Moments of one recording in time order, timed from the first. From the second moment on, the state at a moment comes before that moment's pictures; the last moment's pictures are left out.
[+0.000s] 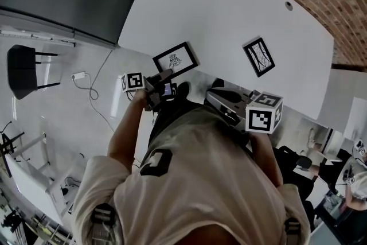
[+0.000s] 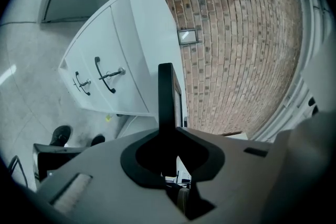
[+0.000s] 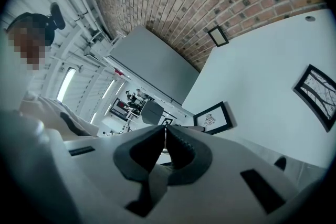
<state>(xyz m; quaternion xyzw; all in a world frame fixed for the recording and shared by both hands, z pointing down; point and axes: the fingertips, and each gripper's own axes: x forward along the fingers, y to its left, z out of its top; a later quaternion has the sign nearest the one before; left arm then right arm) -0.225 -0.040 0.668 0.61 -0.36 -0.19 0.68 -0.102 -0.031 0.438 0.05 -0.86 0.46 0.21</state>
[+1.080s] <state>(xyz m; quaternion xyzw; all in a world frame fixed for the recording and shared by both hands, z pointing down) -0.184 -0.072 0.574 0.66 -0.34 -0.20 0.64 -0.043 -0.041 0.432 0.13 -0.86 0.48 0.14</state>
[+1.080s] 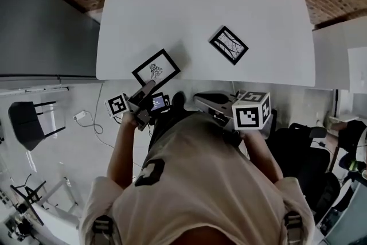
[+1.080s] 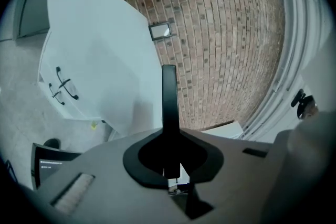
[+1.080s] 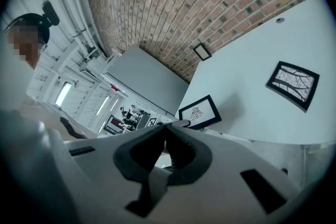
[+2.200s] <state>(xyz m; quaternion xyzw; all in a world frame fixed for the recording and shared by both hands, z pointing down) -0.101 -0.122 0.537 0.73 -0.26 -0.15 0.62 0.014 -0.054 0.443 0.22 -0.81 0.53 0.09</state>
